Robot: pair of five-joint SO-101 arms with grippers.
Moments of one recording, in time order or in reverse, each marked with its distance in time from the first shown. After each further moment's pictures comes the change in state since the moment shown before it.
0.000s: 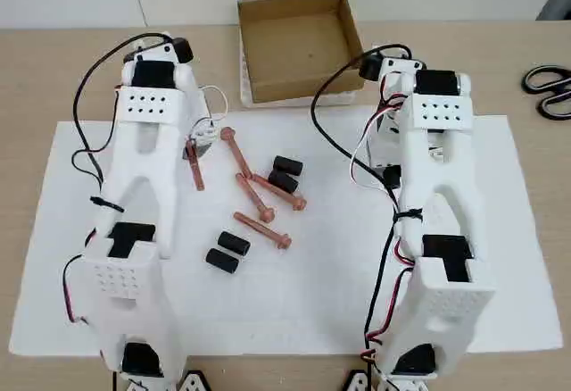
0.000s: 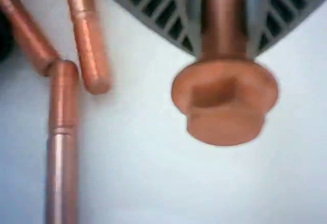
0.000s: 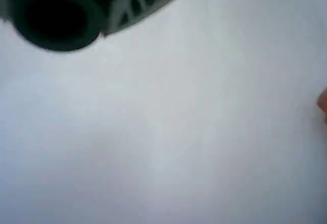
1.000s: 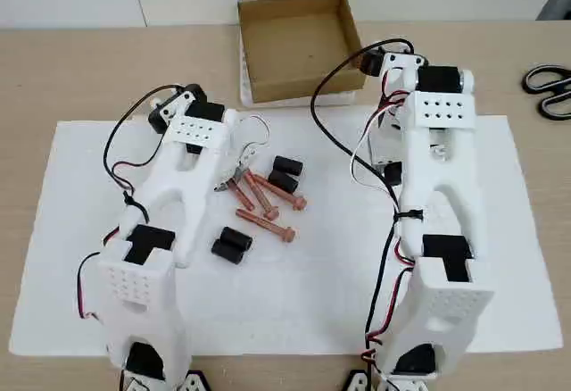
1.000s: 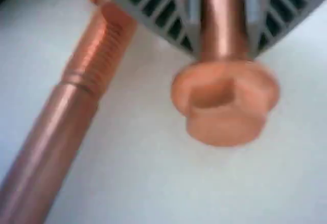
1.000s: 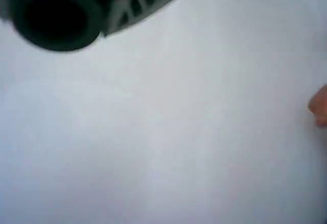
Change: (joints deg) left arm 8.0 -0.4 23.0 -21.1 32.9; right arm 0.0 0.0 -2.3 1.9 0.0
